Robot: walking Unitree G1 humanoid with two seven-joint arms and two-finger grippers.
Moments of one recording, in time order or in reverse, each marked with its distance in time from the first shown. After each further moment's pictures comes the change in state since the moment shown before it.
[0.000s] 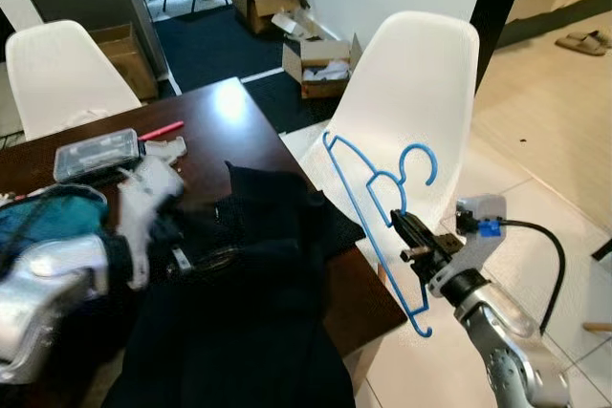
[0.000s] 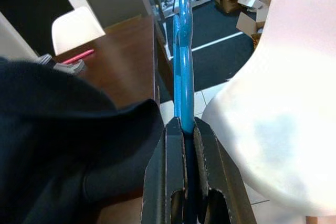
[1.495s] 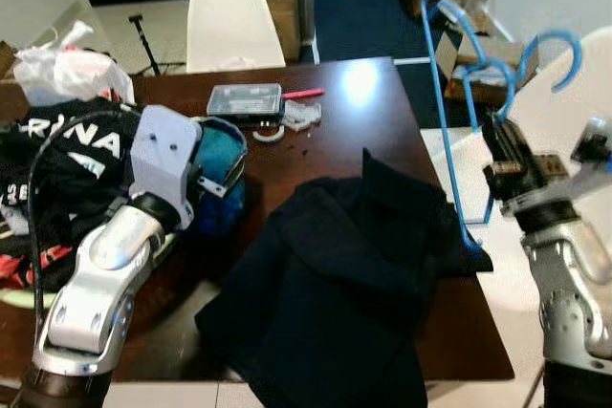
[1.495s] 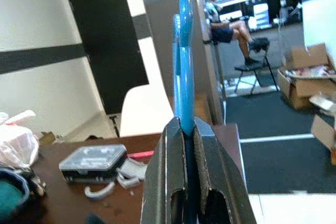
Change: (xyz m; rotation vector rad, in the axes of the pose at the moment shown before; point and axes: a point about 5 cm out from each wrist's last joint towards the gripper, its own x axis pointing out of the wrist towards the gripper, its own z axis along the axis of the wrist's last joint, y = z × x) left arm 0.049 0.020 0.000 0.201 -0.162 0.797; right arm 0.006 -0.017 0.125 -0.158 -0.460 -0.088
